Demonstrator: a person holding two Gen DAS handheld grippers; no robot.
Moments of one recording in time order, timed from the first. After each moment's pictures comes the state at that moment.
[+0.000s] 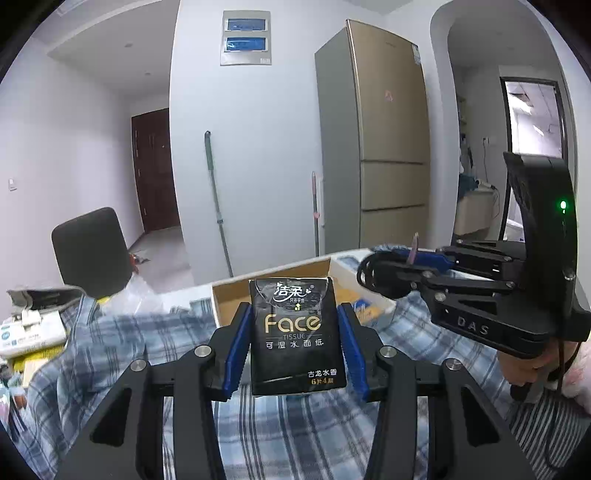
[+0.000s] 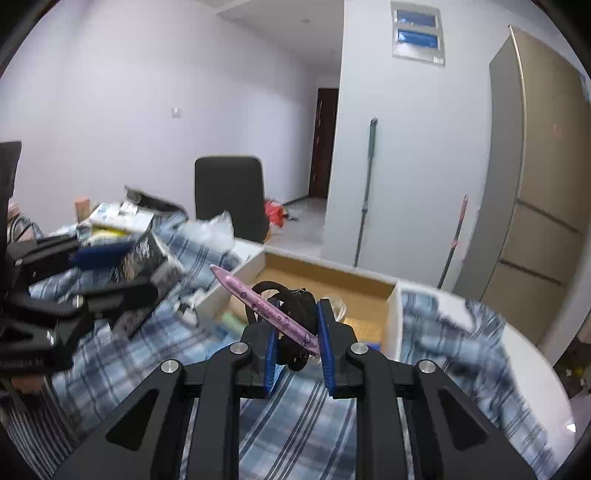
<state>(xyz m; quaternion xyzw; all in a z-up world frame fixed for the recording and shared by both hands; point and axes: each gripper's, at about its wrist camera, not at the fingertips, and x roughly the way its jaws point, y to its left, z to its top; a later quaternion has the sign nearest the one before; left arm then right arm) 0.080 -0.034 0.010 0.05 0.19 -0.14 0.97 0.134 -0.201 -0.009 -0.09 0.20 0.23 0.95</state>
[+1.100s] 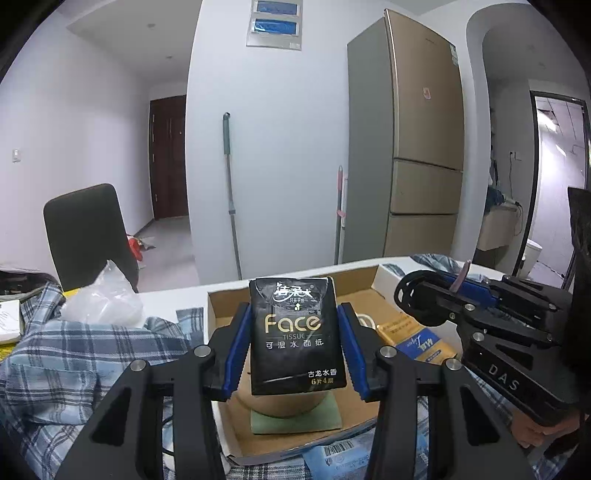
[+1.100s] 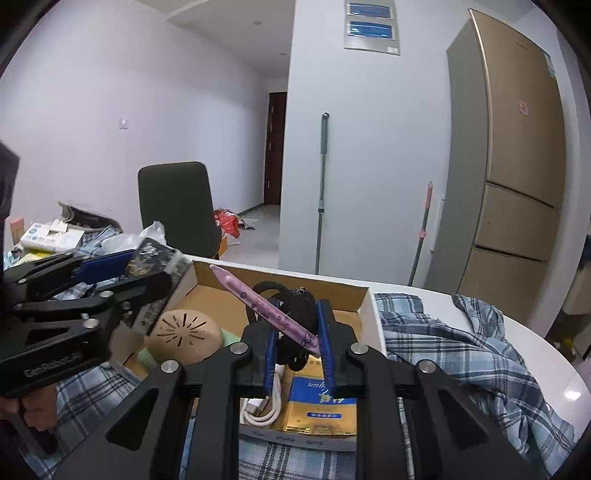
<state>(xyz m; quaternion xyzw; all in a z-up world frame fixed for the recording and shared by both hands) 0.208 -0.030 -0.053 0.01 0.20 -0.12 0.97 0.211 -0.192 -0.057 -0.06 0.19 0.15 0.97</state>
